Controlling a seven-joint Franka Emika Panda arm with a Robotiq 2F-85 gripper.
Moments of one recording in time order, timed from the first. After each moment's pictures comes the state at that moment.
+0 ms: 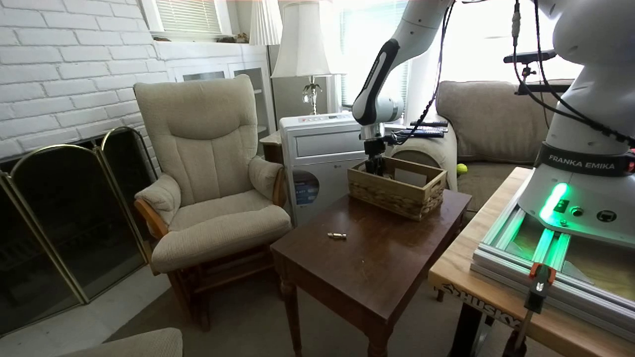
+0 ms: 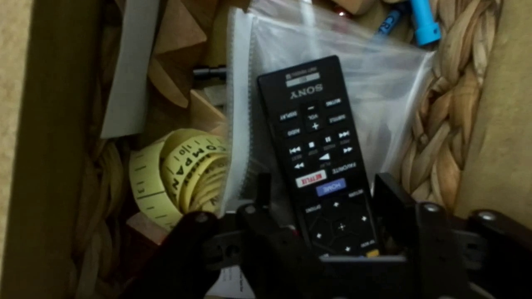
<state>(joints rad) -0.34 0.87 0.10 -1.88 0.01 2.46 -0.49</state>
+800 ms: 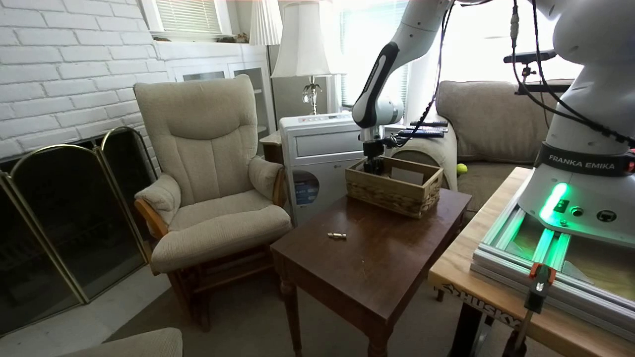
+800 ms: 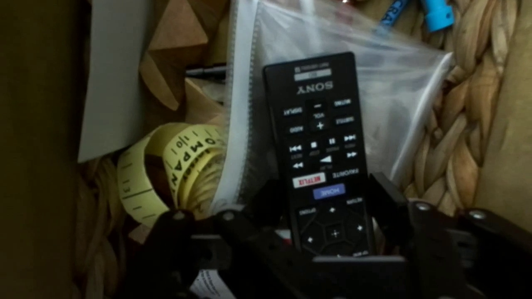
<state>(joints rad) -0.34 0.88 0.10 -1.88 0.01 2.53 -0.49</state>
